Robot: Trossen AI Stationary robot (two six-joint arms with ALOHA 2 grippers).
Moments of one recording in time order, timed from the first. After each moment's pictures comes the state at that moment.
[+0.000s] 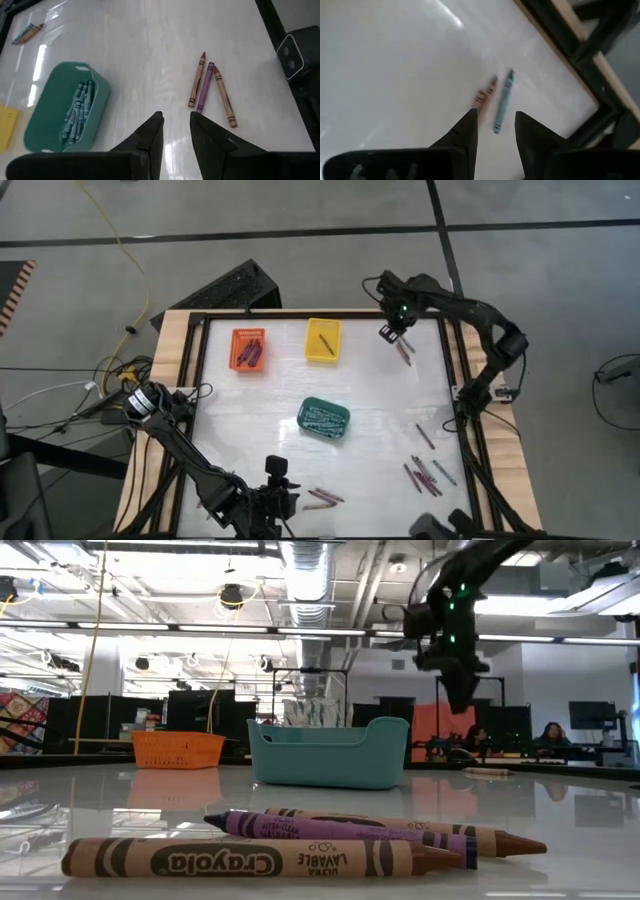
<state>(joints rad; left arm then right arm) -0.79 1.88 1.49 -0.60 -0.70 -0.36 -0.81 1.58 1.35 -1.14 0.11 -0.03</state>
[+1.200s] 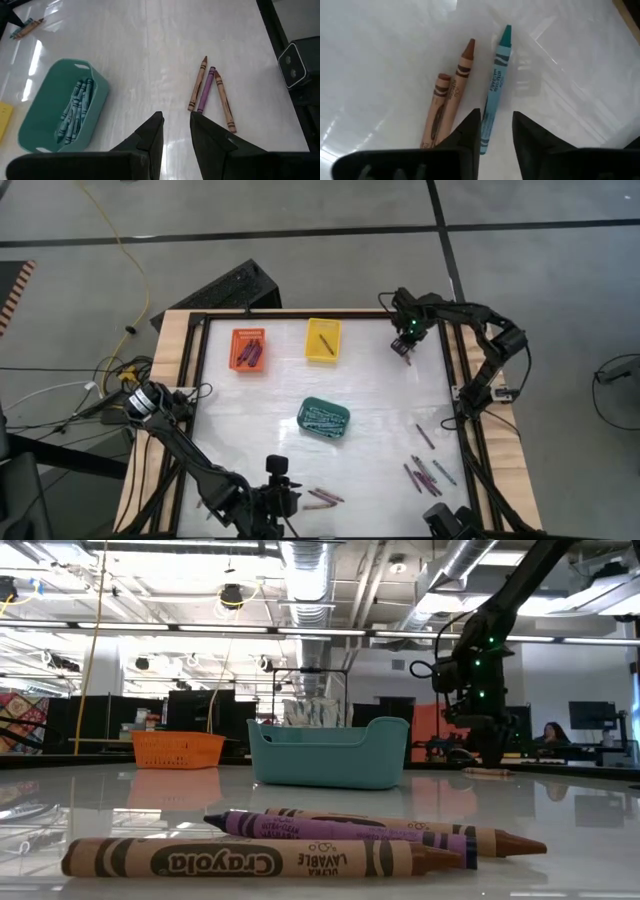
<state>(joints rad) -0.78 1.88 1.49 -0.58 -0.69 -0.39 -0.97 1.62 0.99 -0.79 0.05 -0.16</state>
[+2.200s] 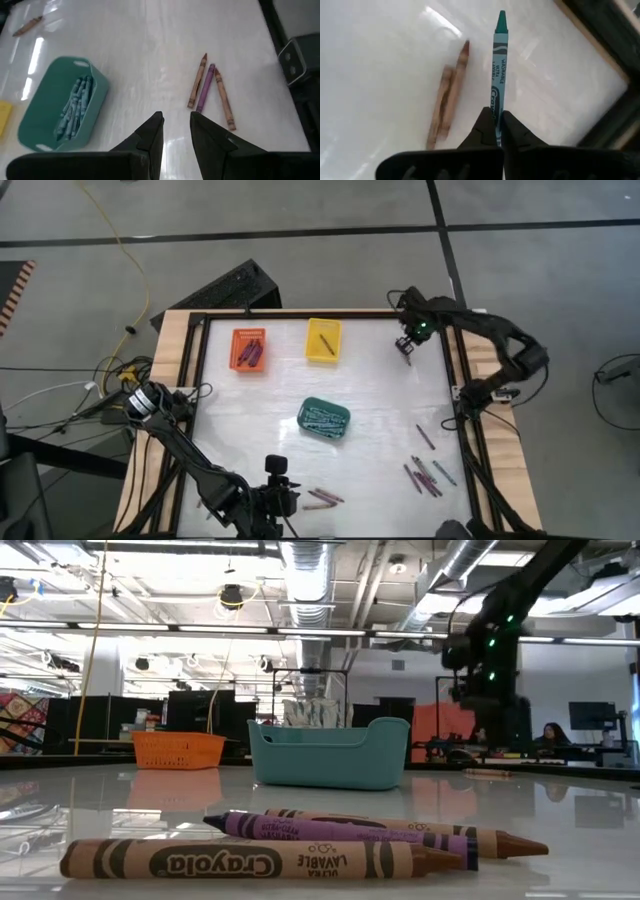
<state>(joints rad) -0.78 1.88 1.49 -0.60 -0.68 -0.40 -0.95 1.43 0.91 -0.79 0.09 -0.10</state>
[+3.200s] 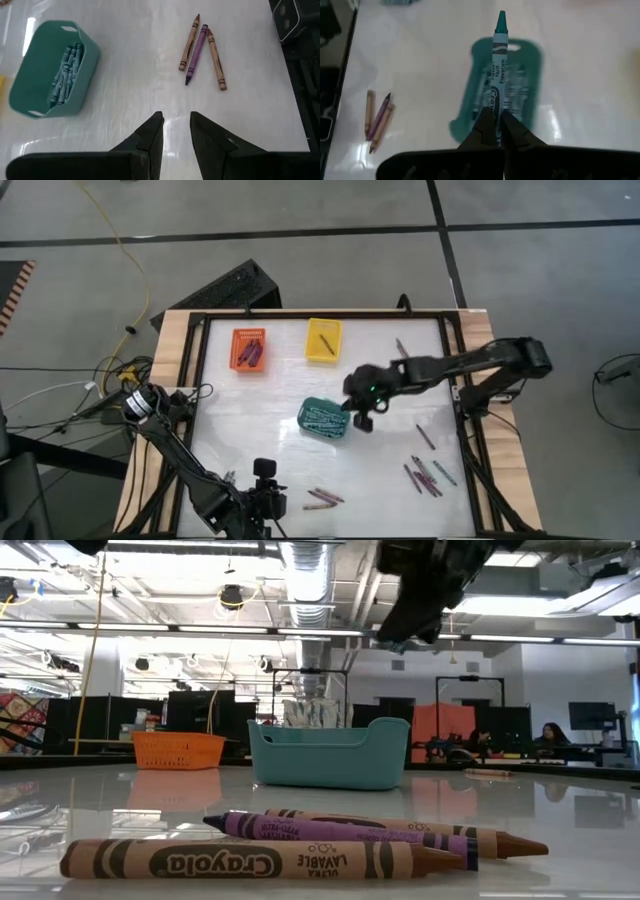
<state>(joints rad) -0.84 1.88 1.49 -0.75 -0.63 -0.54 0.07 1.30 1.05 -0.43 -0.03 0.26</state>
